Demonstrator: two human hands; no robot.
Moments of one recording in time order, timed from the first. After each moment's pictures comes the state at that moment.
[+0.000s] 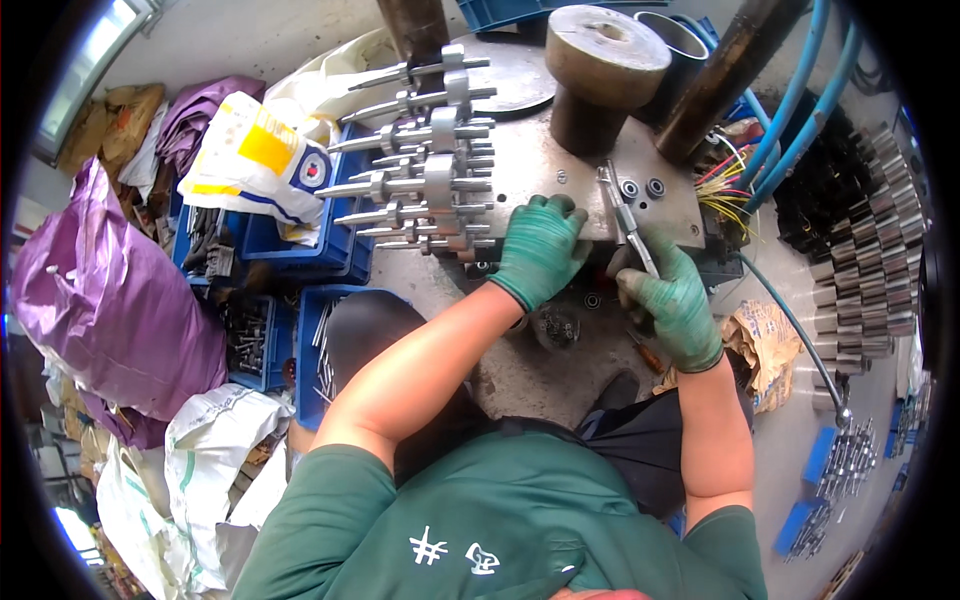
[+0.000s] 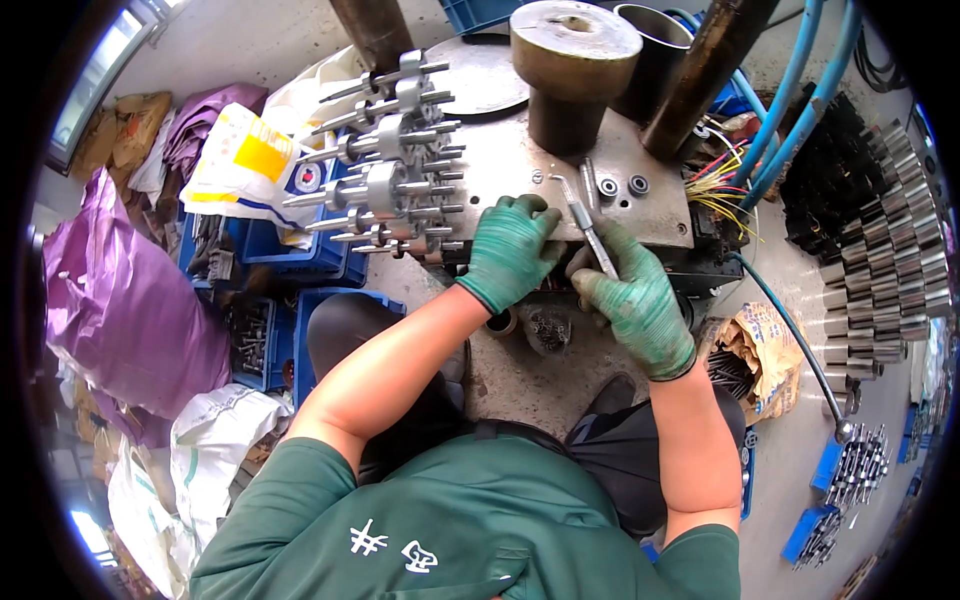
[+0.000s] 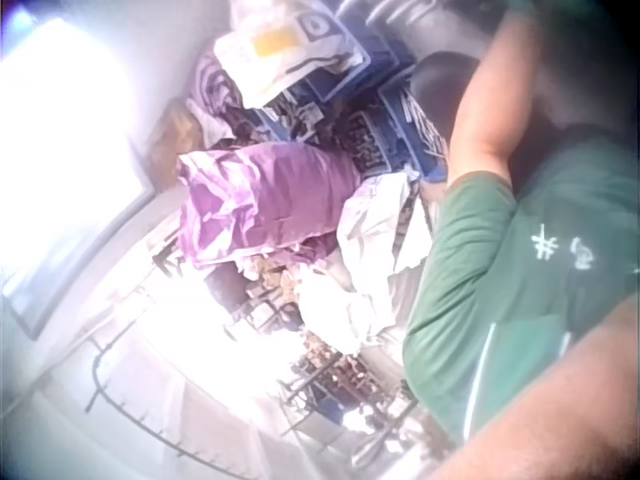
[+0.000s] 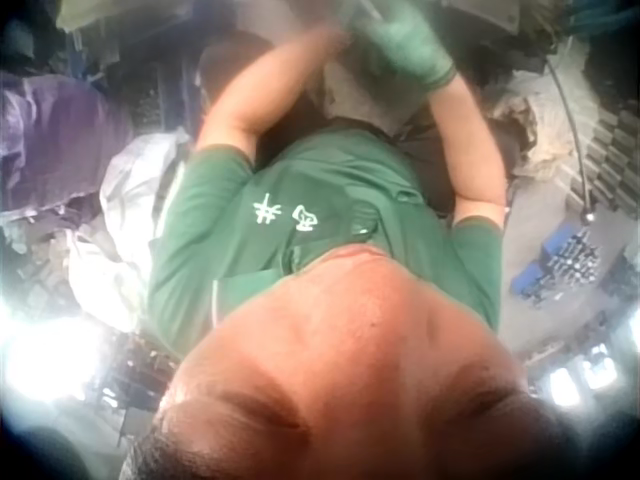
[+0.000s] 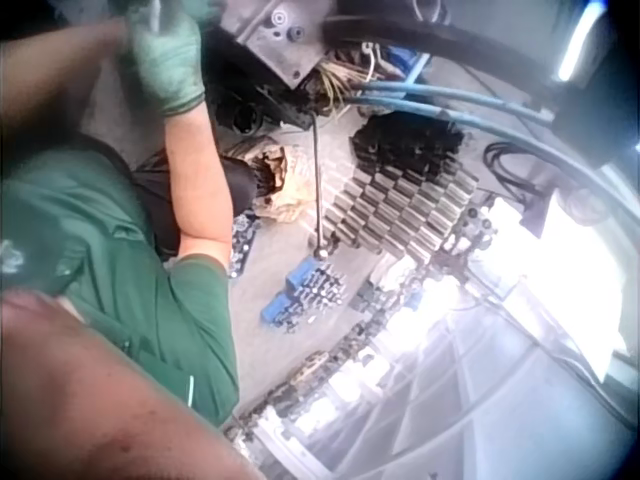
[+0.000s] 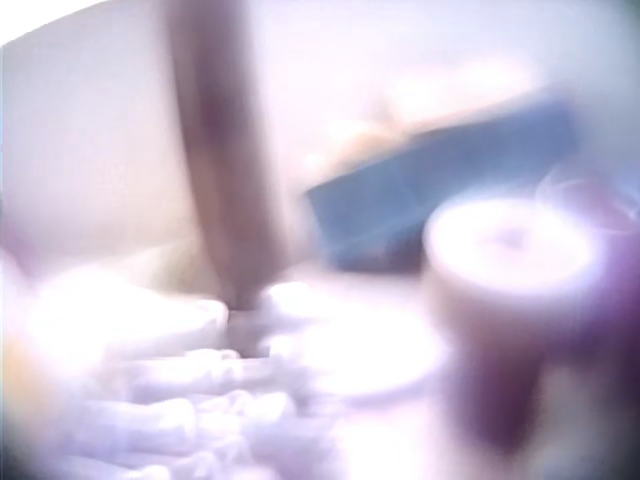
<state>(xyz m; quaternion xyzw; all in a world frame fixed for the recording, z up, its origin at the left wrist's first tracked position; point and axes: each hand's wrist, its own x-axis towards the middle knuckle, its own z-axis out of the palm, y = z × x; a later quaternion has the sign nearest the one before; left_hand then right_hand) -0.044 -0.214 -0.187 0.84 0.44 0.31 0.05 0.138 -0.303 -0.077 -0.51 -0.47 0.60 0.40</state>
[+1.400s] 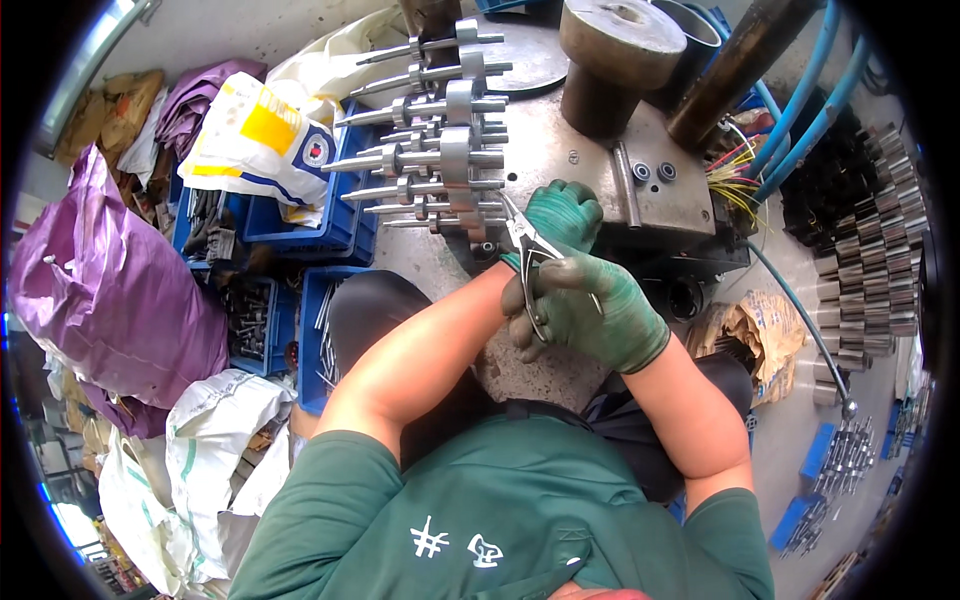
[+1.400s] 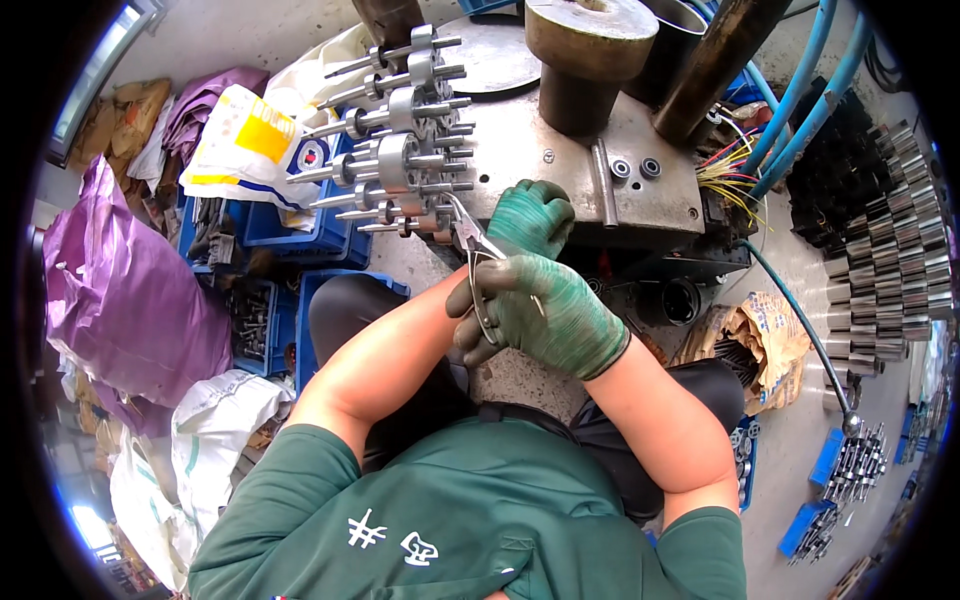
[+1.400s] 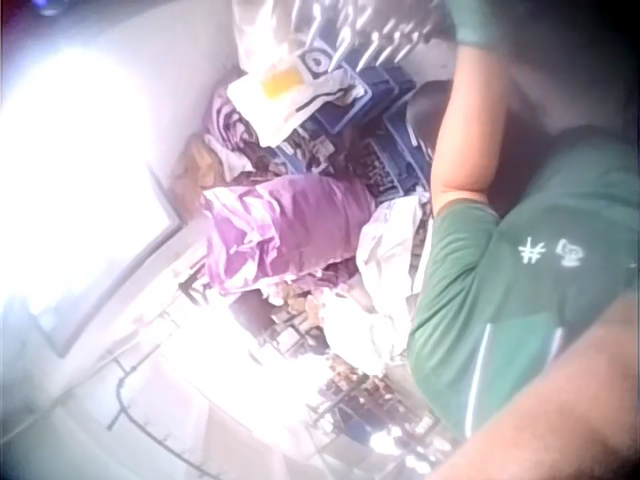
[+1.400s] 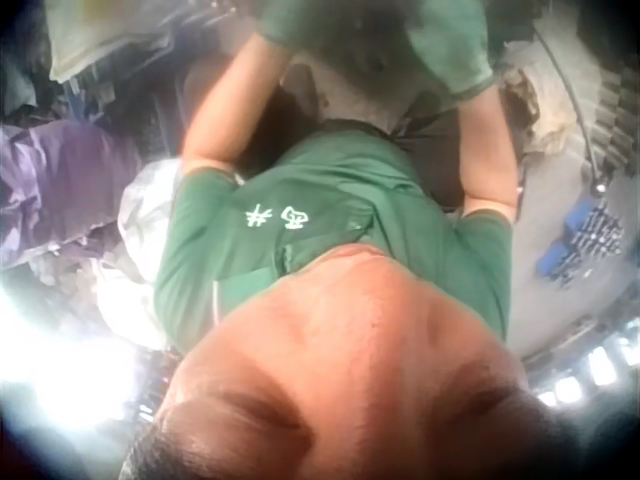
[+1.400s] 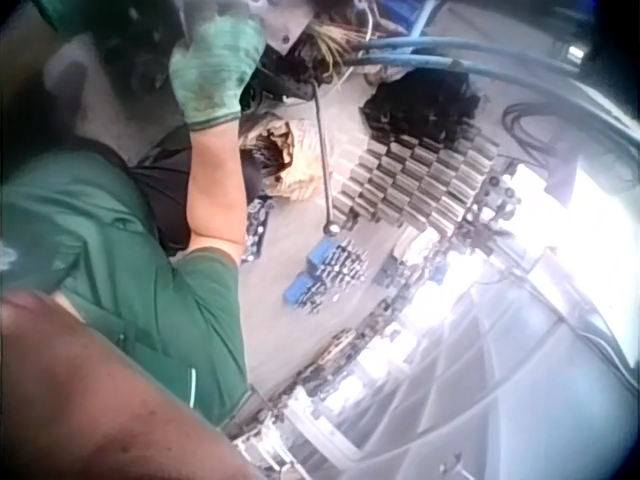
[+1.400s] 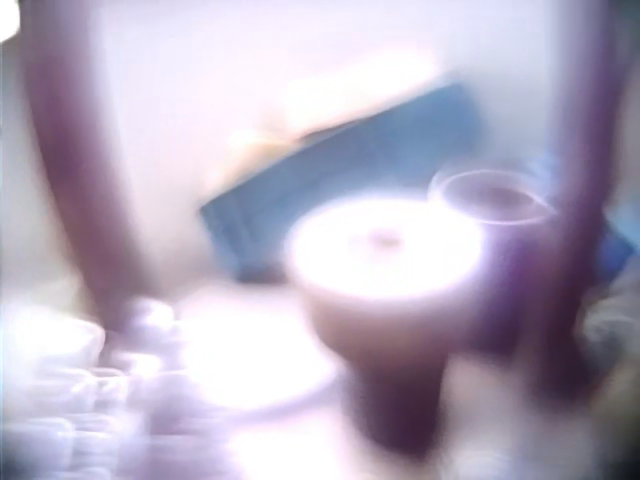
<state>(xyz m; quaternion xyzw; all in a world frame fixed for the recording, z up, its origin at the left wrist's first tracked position) -0.048 -0.204 -0.212 0.86 0.36 0.36 0.06 0.060 -0.305 -0.091 -0.23 -0.22 0.91 0.28</state>
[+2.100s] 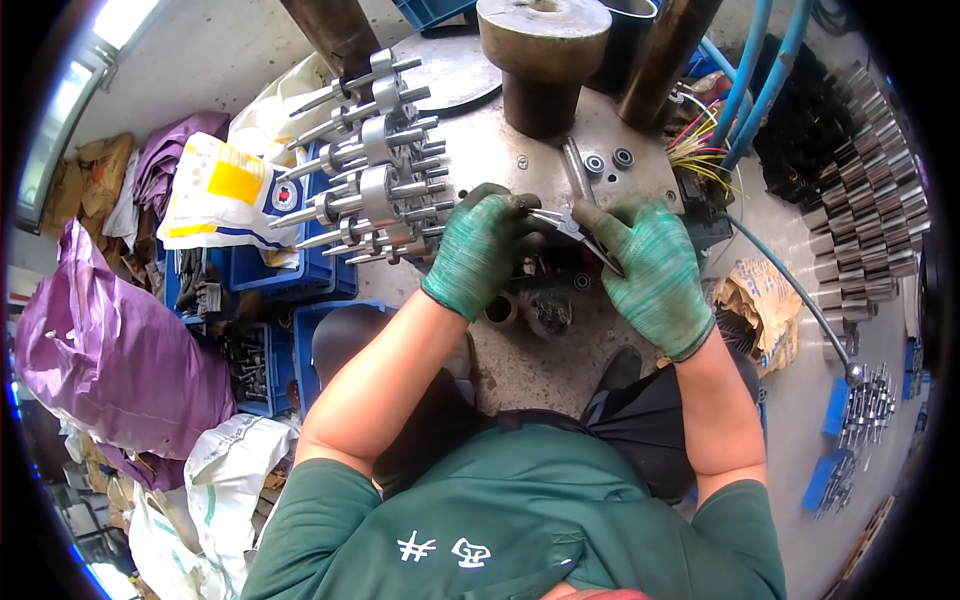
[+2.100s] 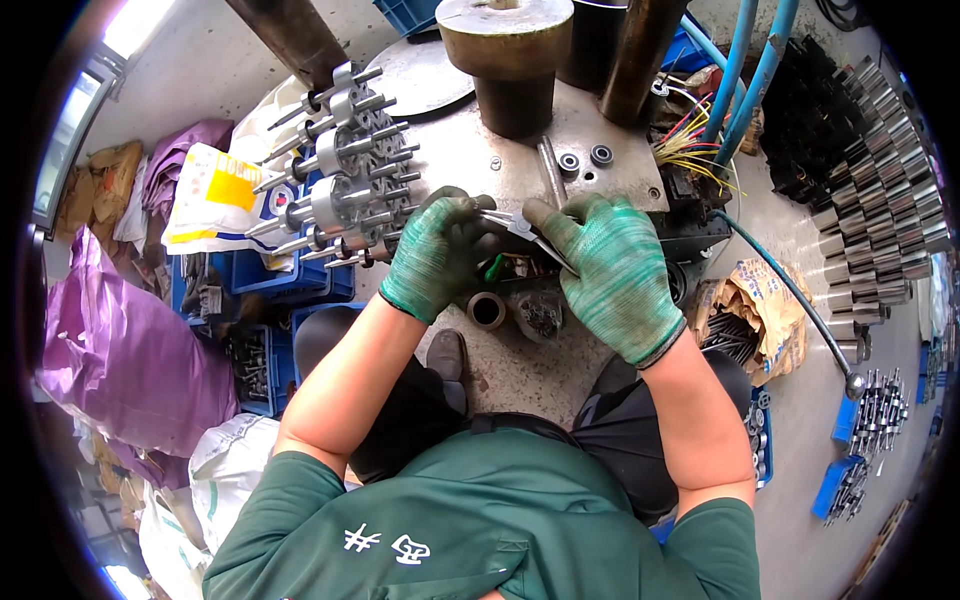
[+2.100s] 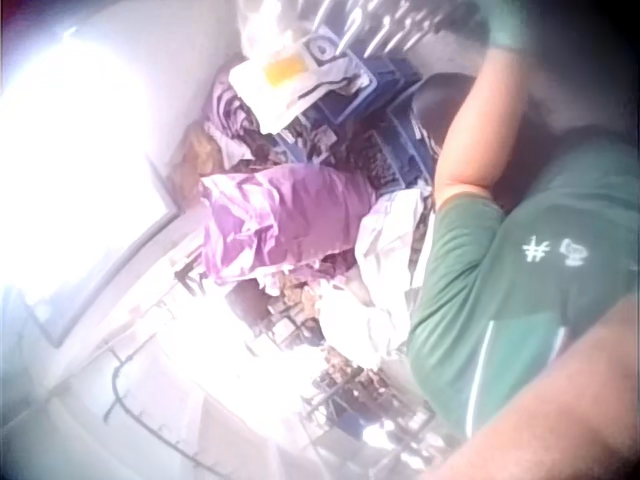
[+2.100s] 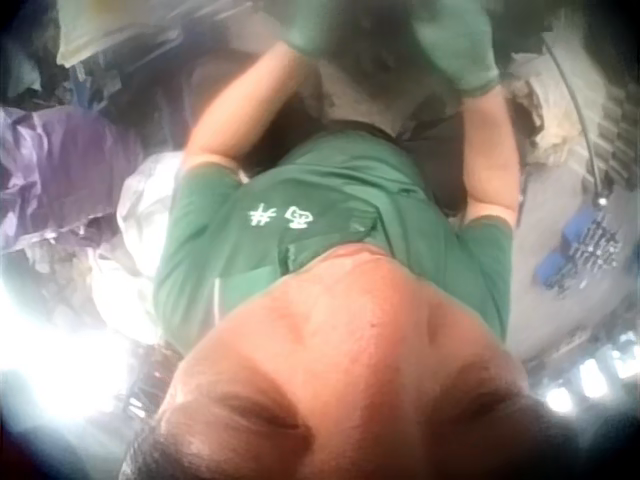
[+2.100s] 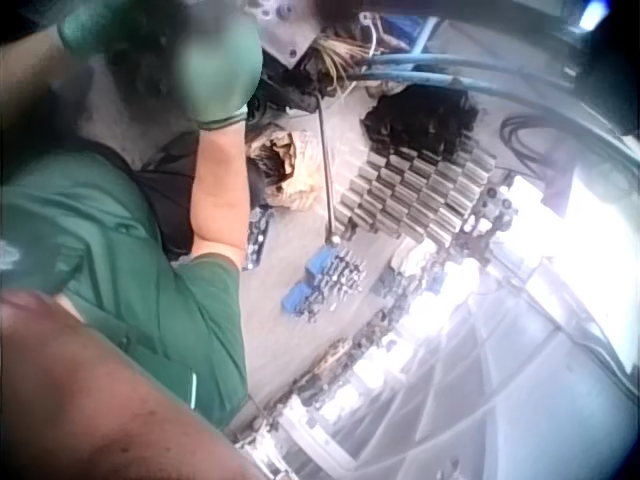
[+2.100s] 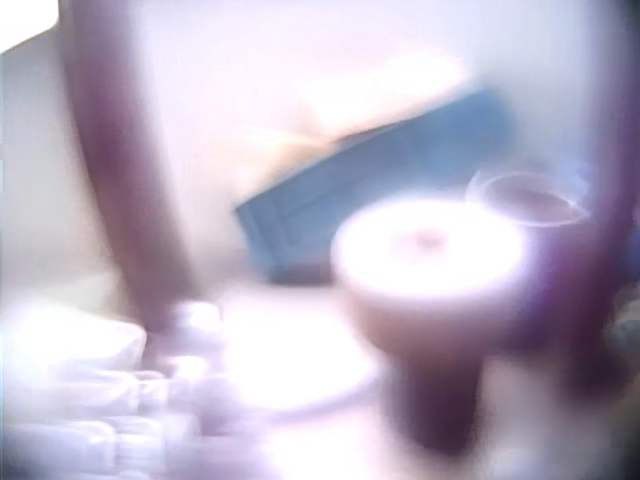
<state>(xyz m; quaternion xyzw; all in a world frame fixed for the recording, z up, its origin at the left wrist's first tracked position) -0.071 -0.229 -0.143 0.21 0.31 0.46 0.80 0.146 -0.298 -0.084 -0.49 -0.82 -0.02 0.29</state>
